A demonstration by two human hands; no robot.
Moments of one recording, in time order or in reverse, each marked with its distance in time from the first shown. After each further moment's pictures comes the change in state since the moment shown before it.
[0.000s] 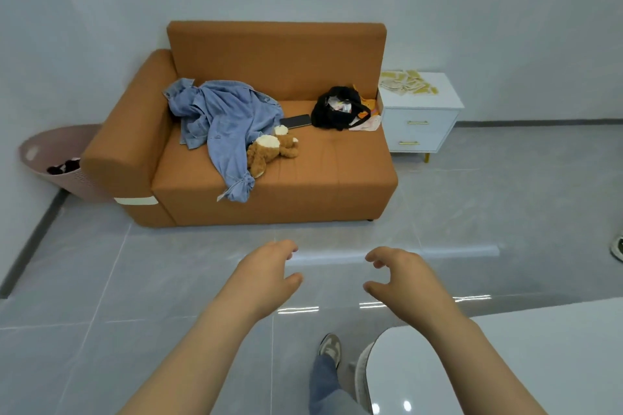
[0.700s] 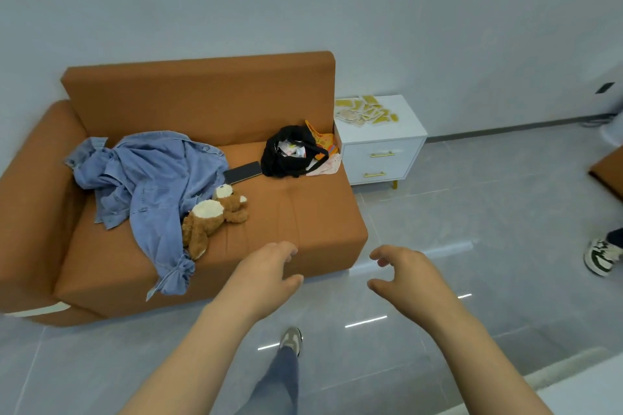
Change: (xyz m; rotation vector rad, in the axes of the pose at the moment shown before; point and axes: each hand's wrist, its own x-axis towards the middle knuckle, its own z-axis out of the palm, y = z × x) left_hand 0.313 0.083 -0.063 0.027 -0.091 0.129; right_hand 0.254 0.059 -0.145 0.028 0.099 0.131
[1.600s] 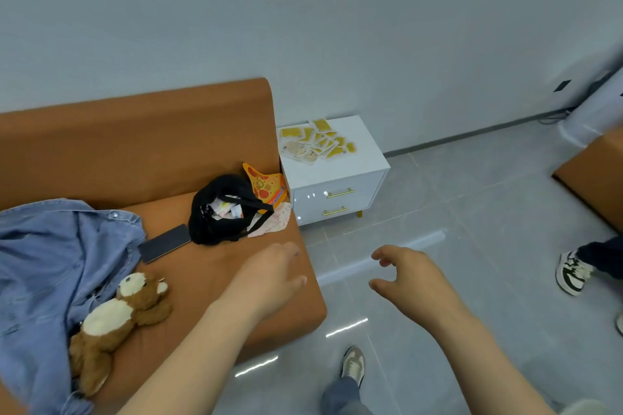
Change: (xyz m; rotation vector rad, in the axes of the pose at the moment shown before) left_hand 0.344 0.123 -0.043 0.009 -0.118 0.095; right_hand 0.283 0.106 -0.150 0.057 0.022 0.141
